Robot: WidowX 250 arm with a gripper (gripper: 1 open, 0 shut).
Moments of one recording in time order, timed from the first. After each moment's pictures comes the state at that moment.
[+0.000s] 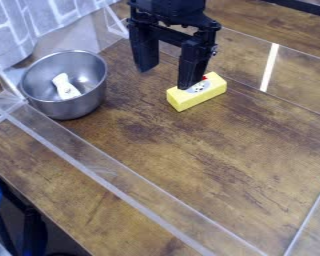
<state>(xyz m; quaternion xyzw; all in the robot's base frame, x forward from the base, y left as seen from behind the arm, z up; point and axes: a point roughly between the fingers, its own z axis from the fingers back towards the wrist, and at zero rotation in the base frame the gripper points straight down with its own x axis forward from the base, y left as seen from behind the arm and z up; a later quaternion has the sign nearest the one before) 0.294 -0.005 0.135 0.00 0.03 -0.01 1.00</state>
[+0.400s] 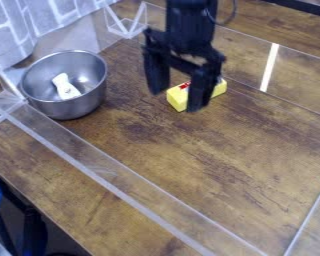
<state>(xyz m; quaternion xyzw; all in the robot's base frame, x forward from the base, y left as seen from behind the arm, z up) 0.313 -0.007 0.089 -0.01 0.04 -0.04 1.00</state>
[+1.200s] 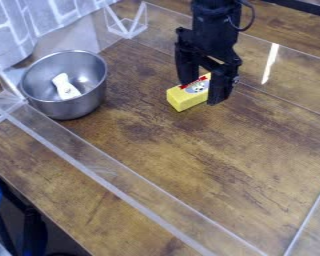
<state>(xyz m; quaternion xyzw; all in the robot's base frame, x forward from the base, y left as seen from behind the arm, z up) 0.368 0.000 0.072 0.01 -0.02 -0.12 0.99</state>
